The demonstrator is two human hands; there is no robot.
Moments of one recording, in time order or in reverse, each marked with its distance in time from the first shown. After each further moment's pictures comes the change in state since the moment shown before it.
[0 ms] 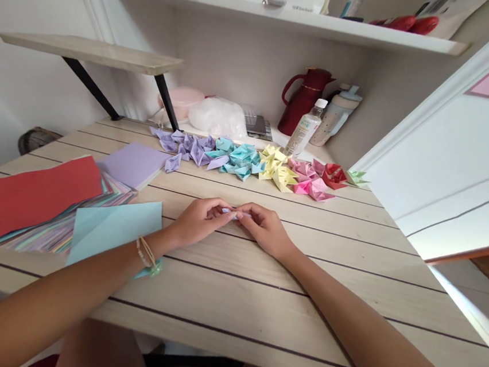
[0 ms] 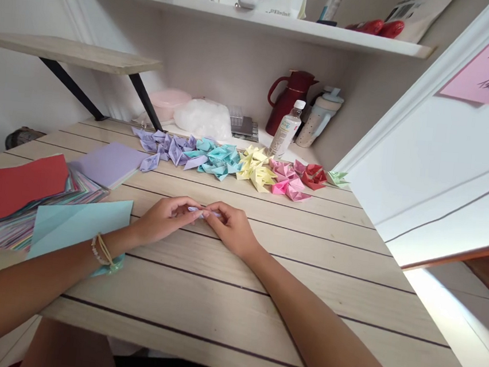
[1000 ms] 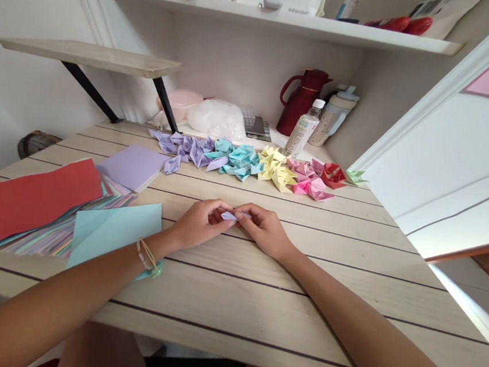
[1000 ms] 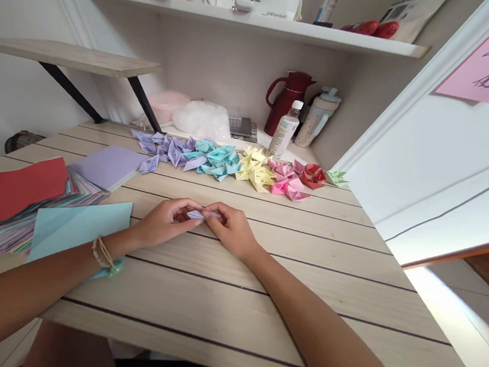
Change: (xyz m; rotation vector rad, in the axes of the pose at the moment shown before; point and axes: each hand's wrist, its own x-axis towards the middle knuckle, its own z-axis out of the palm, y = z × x) left_hand 0.001 -0.003 0.002 0.000 -0.027 0.015; right_hand 0.000 0.000 0.001 -0.048 0.023 -0.014
